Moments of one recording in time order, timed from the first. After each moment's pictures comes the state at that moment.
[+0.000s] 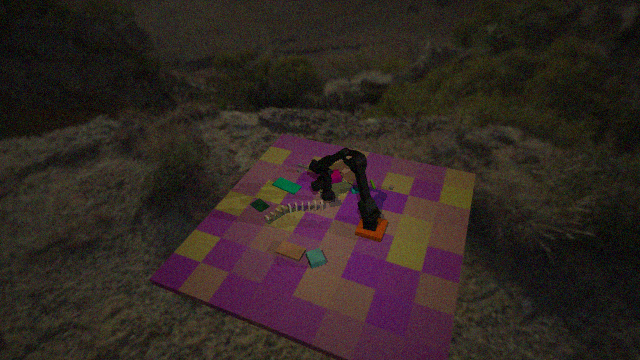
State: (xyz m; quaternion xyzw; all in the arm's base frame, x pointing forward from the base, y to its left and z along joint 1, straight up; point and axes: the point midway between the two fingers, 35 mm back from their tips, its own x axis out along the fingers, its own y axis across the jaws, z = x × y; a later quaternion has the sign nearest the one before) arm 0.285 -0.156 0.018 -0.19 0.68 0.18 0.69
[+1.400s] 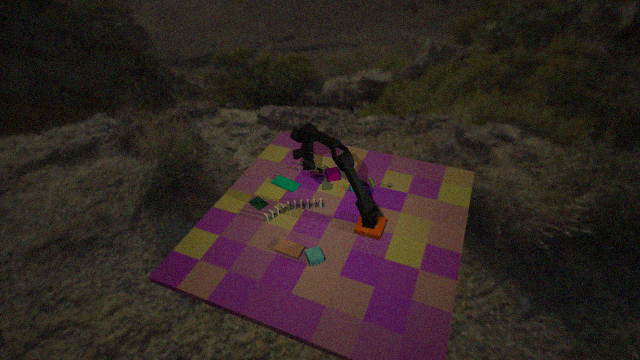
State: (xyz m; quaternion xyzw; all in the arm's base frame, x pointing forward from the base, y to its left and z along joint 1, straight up) arm 0.382 -0.183 0.175 -0.15 0.67 0.13 0.72
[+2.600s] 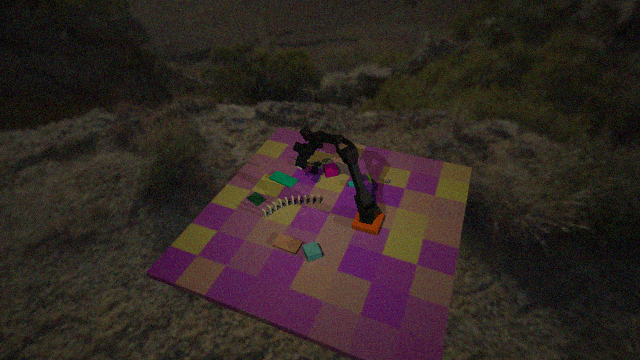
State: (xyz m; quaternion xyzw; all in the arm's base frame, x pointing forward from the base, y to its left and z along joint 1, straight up) arm 0.443 -0.226 0.128 -0.03 0.43 0.07 0.90
